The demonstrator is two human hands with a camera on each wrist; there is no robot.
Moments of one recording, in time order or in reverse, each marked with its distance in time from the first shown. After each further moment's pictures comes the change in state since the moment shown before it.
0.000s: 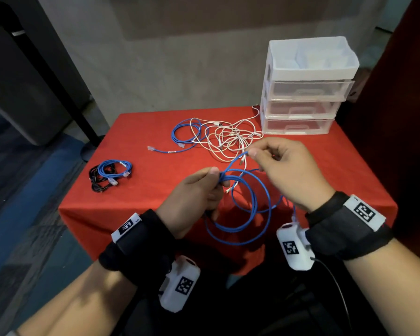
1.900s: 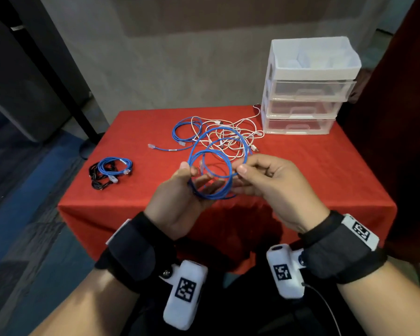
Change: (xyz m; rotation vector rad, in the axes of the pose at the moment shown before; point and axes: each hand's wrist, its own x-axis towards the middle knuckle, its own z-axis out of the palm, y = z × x) left_hand 0.003 -0.006 -0.014 -0.654 0.242 -0.121; right_hand -0.035 -0.018 0.026 0.562 -0.143 0.254
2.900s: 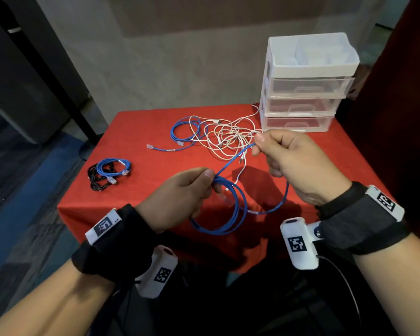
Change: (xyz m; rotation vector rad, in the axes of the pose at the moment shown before) left_hand -0.012 0.019 -0.003 0.989 -0.305 0.168; right_hand 0.025 -0.030 -0.031 -0.281 0.062 -0.056
